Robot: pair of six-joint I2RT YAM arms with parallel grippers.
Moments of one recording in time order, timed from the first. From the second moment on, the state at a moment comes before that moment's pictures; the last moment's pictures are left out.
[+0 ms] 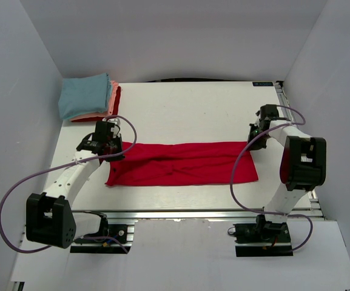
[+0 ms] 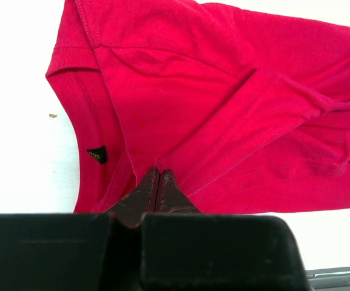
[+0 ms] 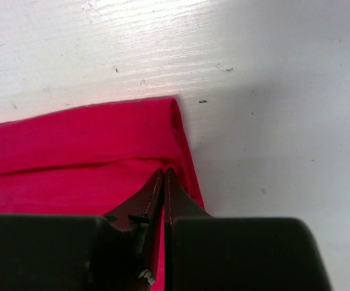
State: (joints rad) left arm -0.20 1.23 0.86 -0.58 -0.02 -0.27; right arm -0.03 1.78 1.14 -0.56 -0.14 0.17
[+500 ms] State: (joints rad) left arm -0.20 1.23 0.86 -0.58 -0.02 -0.27; right arm -0.03 1.78 1.14 -0.56 -0.13 0.18
